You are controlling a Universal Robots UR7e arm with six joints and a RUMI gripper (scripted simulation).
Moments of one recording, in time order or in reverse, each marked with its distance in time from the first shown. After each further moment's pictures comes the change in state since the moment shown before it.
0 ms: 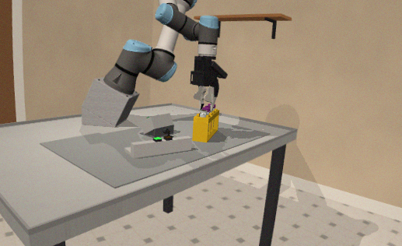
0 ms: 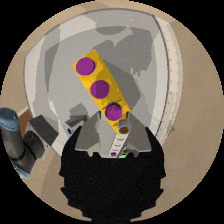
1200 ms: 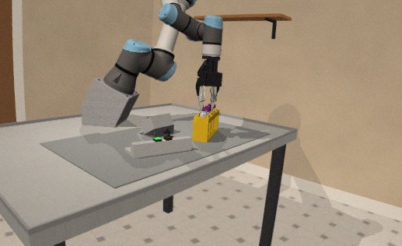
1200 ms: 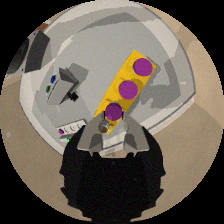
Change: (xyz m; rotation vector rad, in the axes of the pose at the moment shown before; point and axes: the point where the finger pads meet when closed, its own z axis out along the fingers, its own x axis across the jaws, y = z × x) arm 0.000 0.000 0.000 -0.010 -0.003 -1.021
